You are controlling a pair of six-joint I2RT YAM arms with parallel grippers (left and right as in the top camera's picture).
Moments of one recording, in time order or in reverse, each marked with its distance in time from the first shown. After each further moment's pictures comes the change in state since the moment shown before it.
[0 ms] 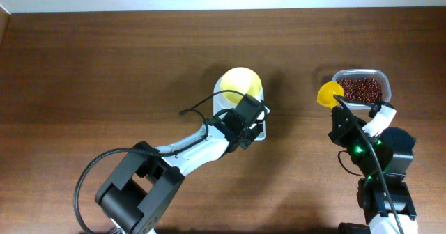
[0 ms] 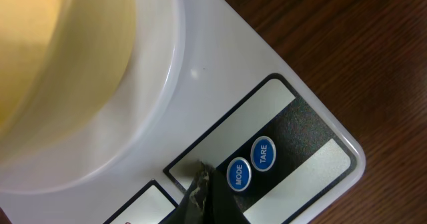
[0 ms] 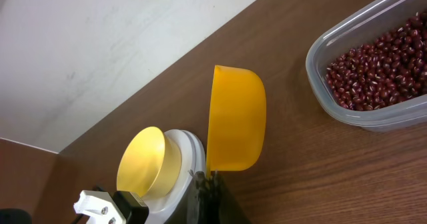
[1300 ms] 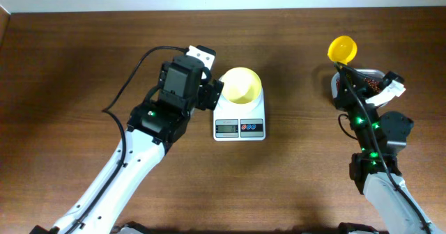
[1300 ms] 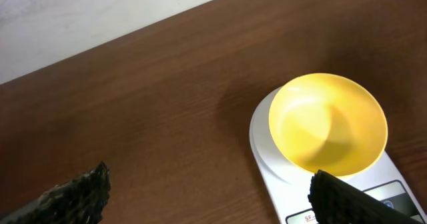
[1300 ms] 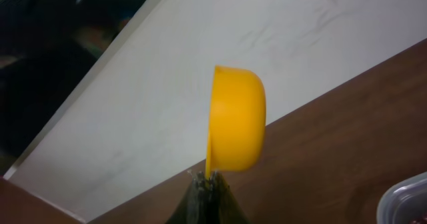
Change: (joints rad) left arm 0.278 -0.462 0.140 -0.248 -0.121 -0.022; right arm 0.000 0.445 -0.003 0.851 0.019 0.115
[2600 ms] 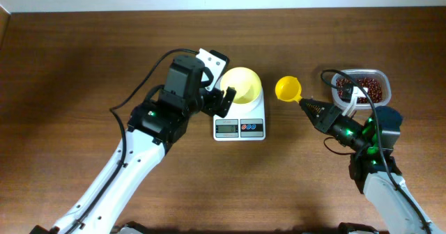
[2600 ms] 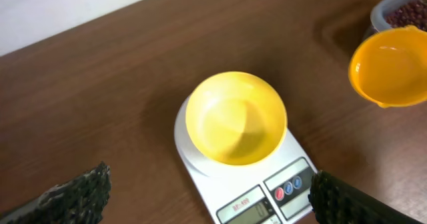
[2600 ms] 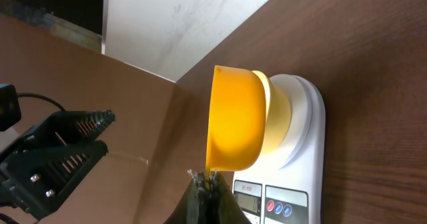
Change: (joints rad) left arm -0.010 0.000 0.000 0.000 0.282 0.000; right arm 0.000 0.003 0.005 -0.331 -0.569 0.079
